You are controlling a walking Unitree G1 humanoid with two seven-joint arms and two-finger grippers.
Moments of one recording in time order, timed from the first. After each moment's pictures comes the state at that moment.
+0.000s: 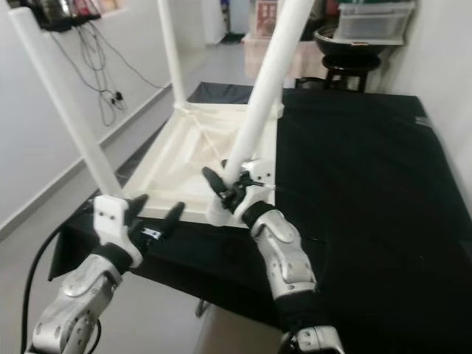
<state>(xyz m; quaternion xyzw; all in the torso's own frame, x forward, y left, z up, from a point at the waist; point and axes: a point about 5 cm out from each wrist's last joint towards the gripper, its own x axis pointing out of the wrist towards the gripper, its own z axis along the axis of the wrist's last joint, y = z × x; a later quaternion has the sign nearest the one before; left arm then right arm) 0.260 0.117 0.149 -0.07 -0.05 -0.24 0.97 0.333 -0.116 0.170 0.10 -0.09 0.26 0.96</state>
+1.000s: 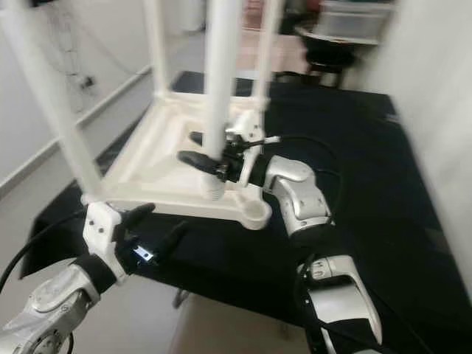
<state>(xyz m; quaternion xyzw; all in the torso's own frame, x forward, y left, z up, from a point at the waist) 0.229 0.115 0.172 -0.07 -0.04 -0.32 0.94 0.357 -0.115 0.243 -0.07 -0.10 0.54 0.84</state>
